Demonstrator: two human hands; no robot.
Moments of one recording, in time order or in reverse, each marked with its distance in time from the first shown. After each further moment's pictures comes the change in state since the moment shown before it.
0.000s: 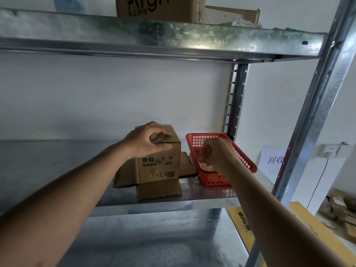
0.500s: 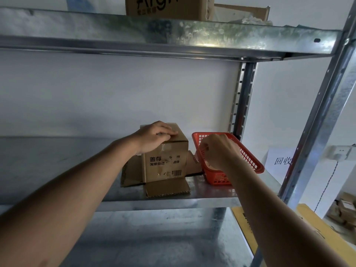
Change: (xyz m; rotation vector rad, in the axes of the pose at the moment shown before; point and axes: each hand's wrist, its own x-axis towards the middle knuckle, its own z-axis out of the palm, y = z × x) left_hand 0.004 0.003 -0.004 -0.161 -0.095 -0.121; right_hand 0.002 -0.028 -0.001 -0.249 0.037 -0.069
